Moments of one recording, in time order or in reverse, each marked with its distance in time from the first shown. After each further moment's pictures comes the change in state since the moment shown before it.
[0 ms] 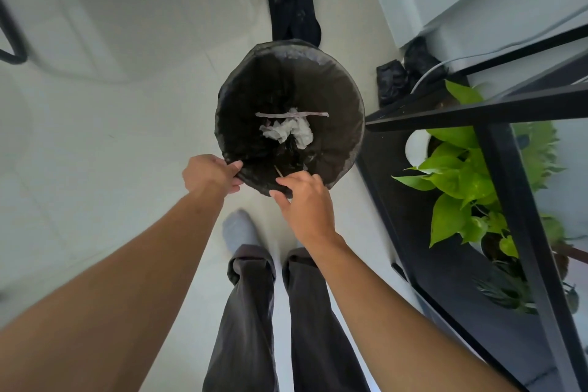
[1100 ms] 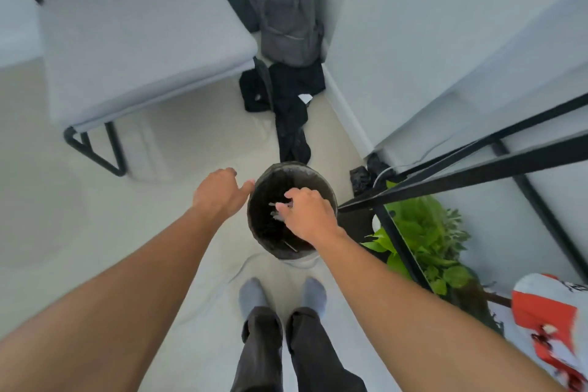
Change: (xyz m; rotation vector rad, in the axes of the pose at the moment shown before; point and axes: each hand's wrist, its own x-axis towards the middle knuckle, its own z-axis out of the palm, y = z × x) left_hand -0.201 0.141 -0.147 0.794 0.121 0.668; right_hand -0.045 -0.151 -0.216 -0.191 -0.048 -0.100
